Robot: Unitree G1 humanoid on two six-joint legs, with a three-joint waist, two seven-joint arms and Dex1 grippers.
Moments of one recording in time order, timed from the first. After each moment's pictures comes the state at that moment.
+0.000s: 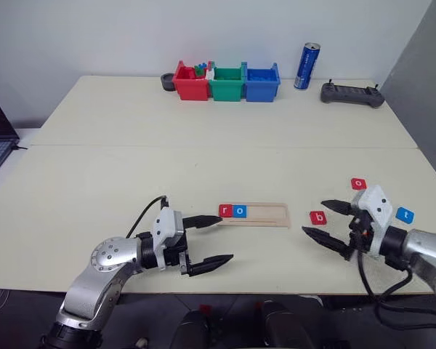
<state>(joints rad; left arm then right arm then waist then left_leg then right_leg) -0.01 0.59 -0.08 -0.34 -0.50 0.23 -1.09 0.02 -0.79 -0.19 -0.46 0.42 0.54 0.93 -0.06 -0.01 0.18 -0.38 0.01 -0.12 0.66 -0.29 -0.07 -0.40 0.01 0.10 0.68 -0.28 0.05</state>
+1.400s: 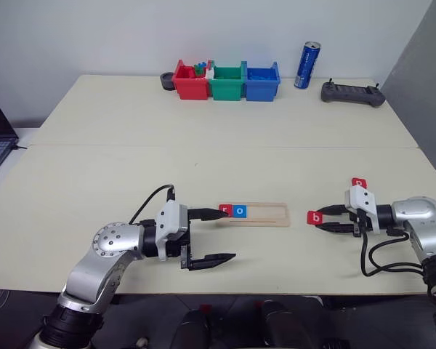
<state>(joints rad) -0.12 0.63 -0.09 -0.33 -0.48 0.22 -1.13 -0.44 -0.78 0.08 0.50 0.17 -0.12 1.37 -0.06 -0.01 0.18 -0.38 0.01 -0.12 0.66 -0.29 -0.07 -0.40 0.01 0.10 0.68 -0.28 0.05</state>
